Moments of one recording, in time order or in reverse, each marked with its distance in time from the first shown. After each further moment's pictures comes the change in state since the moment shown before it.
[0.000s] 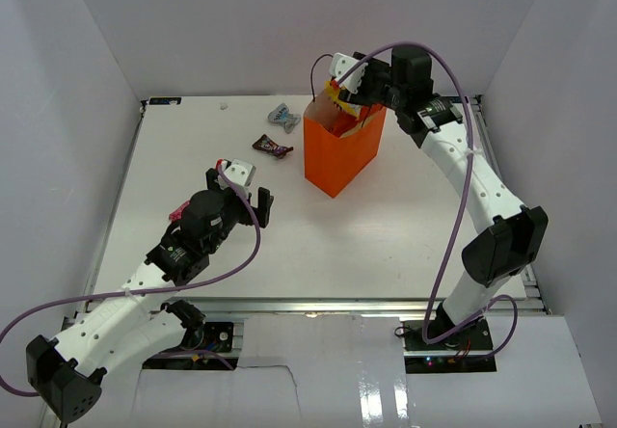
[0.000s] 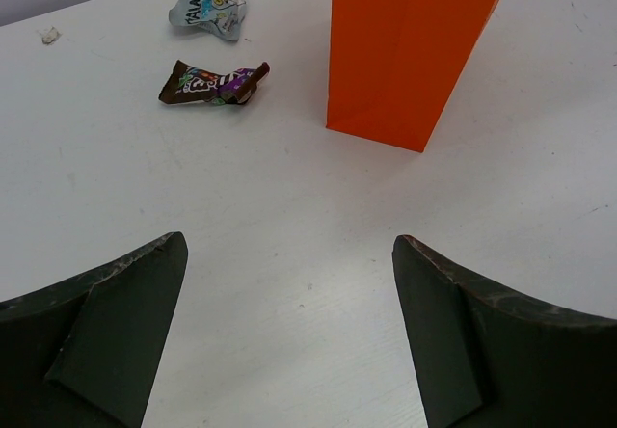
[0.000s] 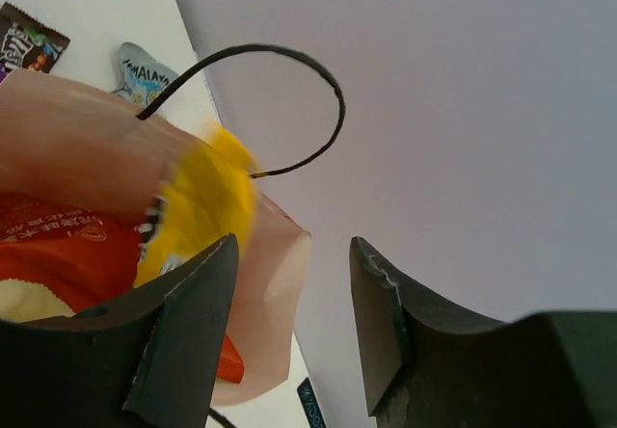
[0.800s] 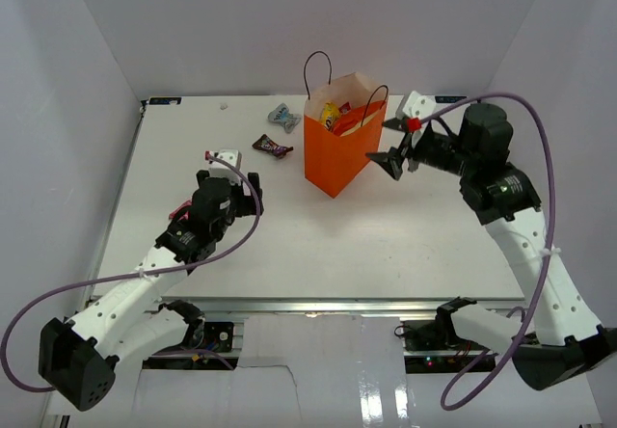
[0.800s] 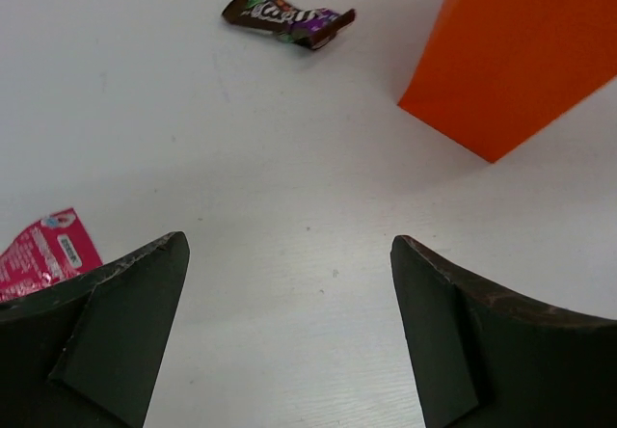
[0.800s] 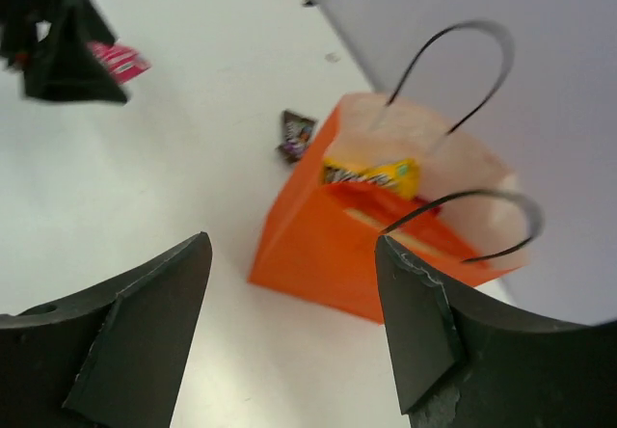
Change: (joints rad) left arm 0.087 0.108 0.018 -0.037 -0.093 -0.178; right arm -0.058 -0.564 -0.391 -0.114 -0.308 0.488
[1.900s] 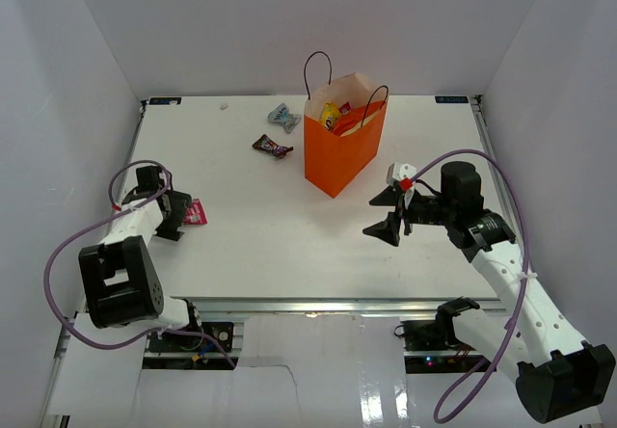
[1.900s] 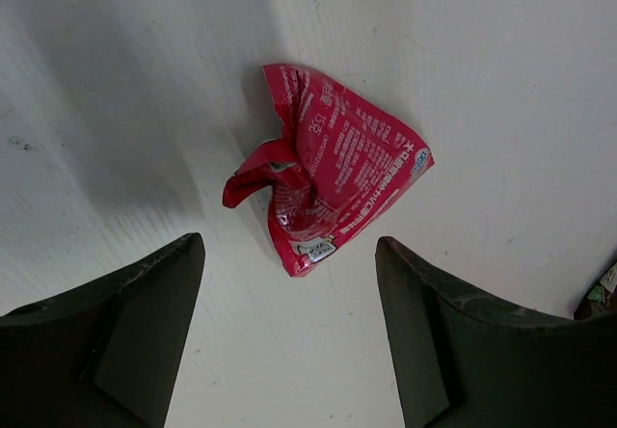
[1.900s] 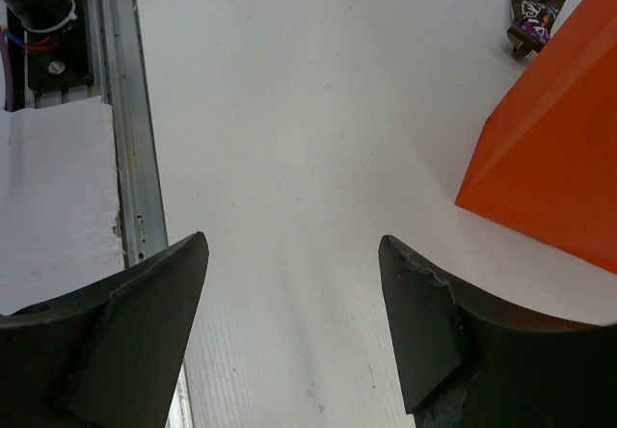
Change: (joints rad) left arm 0.815 0.499 0.103 -0.344 0.222 -0.879; right arm -0.059 -0.239 -0.602 0.019 -0.327 0.042
